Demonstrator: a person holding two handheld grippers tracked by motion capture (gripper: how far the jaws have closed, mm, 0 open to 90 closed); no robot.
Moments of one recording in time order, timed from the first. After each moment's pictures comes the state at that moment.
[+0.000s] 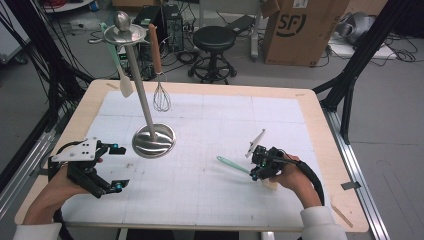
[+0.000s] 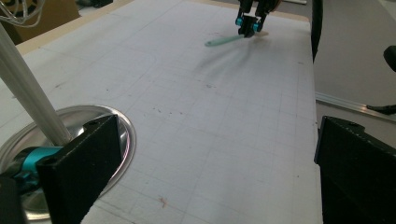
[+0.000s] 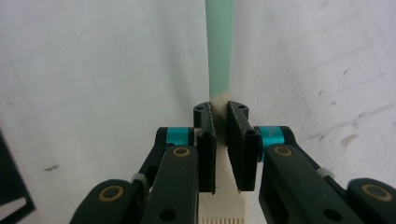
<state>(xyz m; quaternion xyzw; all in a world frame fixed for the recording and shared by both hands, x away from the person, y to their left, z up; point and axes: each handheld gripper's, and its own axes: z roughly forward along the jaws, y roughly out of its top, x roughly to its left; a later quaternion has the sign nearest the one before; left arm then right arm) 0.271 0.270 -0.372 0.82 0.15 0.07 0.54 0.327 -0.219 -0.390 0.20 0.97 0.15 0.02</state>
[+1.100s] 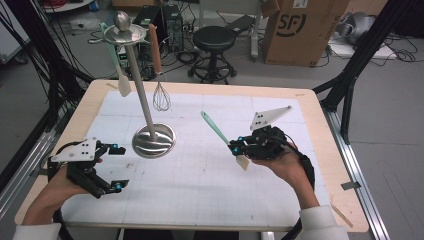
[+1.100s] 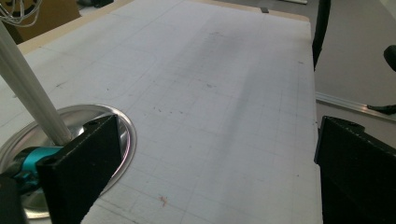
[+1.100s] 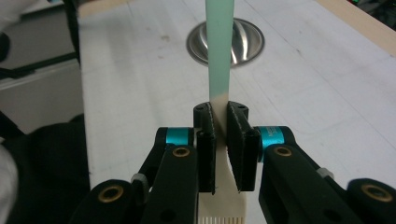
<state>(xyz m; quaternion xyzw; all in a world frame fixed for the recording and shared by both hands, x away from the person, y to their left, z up) 0.271 0.271 -0.372 0.82 0.16 0.07 0.54 0.313 -0.199 -0.301 0.19 0.88 0.44 0.04</state>
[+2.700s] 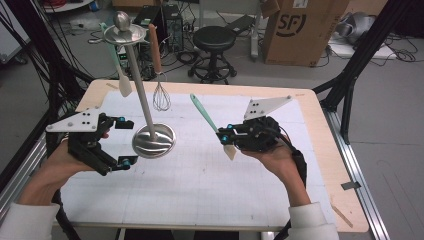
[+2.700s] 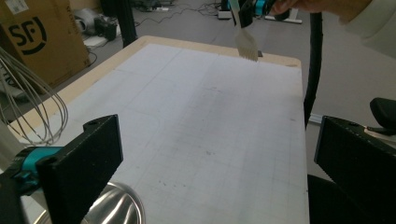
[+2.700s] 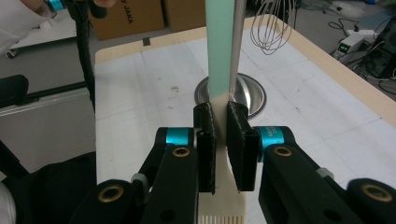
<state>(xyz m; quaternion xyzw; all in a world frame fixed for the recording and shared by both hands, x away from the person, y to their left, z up) 0.285 0.230 -0.281 0.81 0.14 0.09 0.57 0.307 -0.174 -0.266 0.17 0.85 0.49 0.08</state>
